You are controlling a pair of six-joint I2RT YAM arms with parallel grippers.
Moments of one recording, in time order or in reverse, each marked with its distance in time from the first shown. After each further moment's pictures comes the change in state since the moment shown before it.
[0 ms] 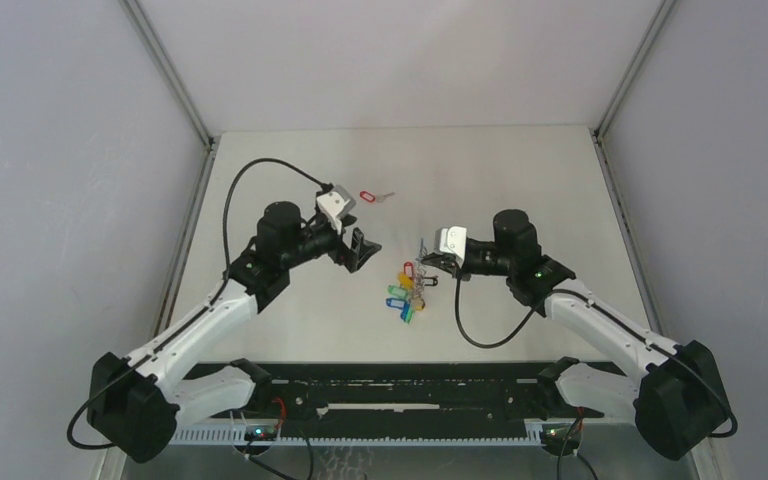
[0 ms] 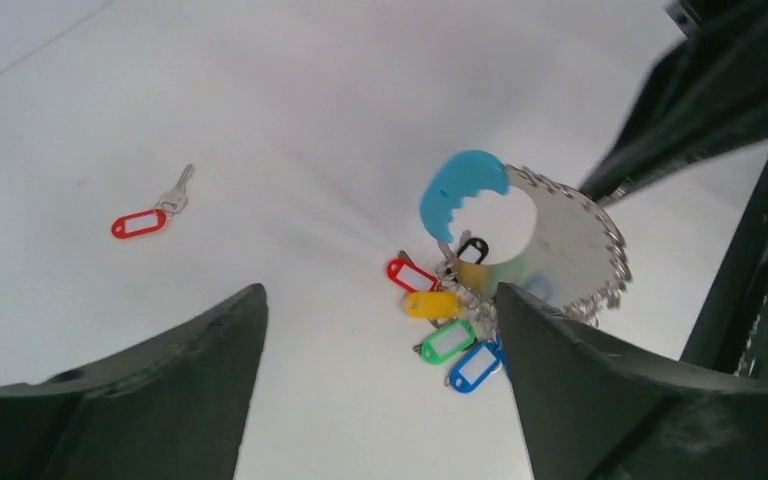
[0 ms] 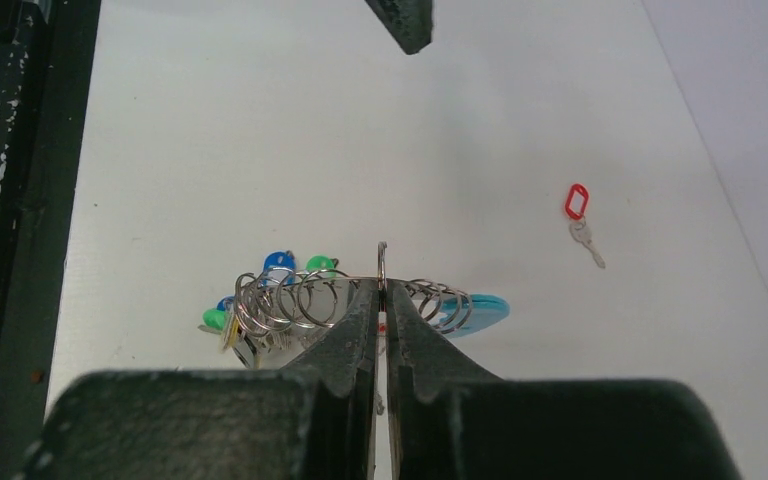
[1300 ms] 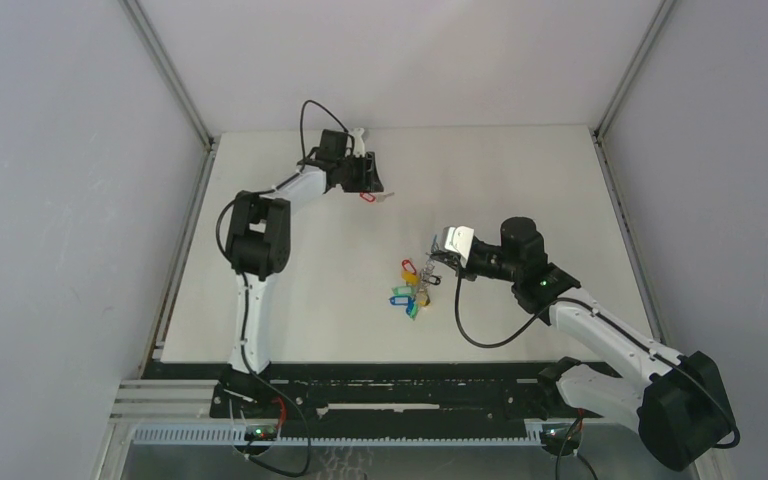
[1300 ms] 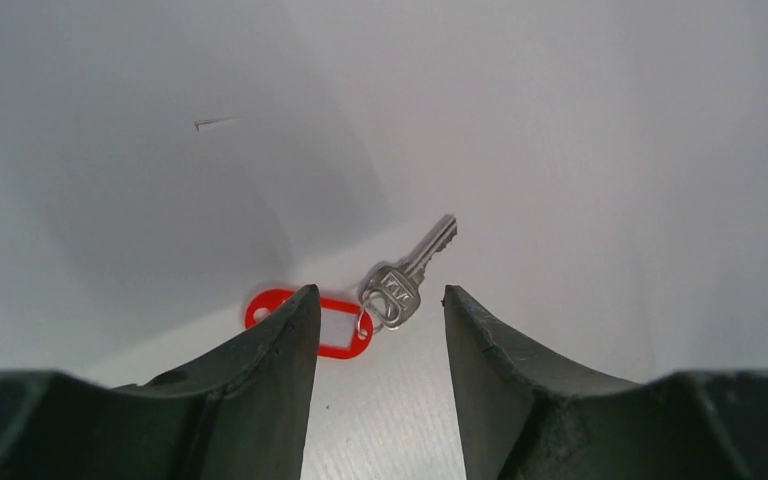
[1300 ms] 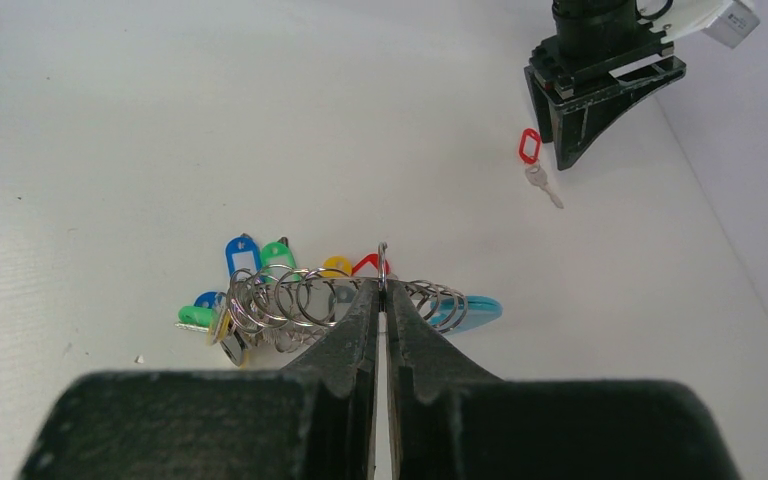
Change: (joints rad) left arm 0.247 1.266 1.037 -0.246 -0.042 -0.307; right arm -0.027 -0.061 -0.075 0.056 0.129 0.046
